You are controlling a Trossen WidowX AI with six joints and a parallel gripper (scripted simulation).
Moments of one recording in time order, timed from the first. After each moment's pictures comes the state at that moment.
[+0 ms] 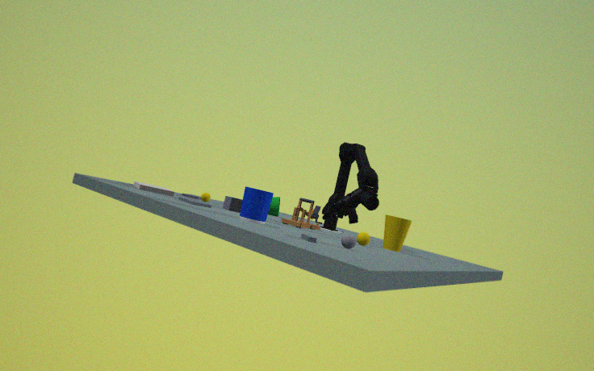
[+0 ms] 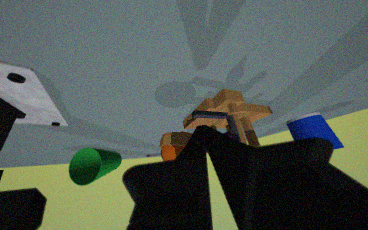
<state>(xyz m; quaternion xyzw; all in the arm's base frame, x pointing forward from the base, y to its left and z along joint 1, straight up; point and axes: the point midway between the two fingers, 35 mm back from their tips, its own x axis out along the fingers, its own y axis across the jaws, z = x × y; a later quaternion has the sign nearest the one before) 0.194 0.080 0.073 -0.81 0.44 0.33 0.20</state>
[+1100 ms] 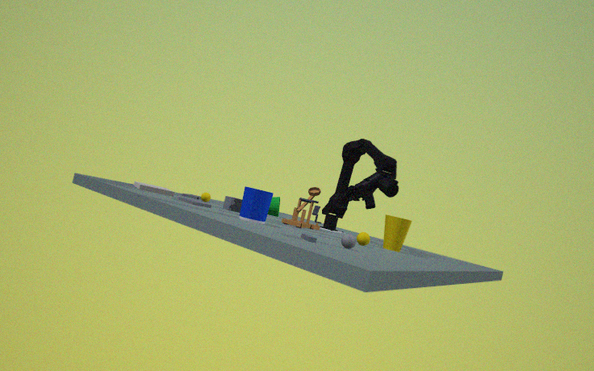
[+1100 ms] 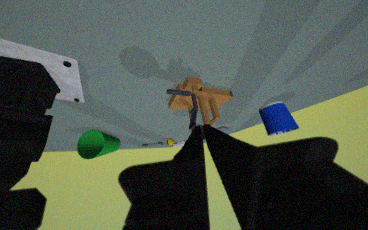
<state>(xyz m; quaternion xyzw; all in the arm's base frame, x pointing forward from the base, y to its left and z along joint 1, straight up) 0.194 0.135 0.145 -0.81 0.43 0.34 0.19</state>
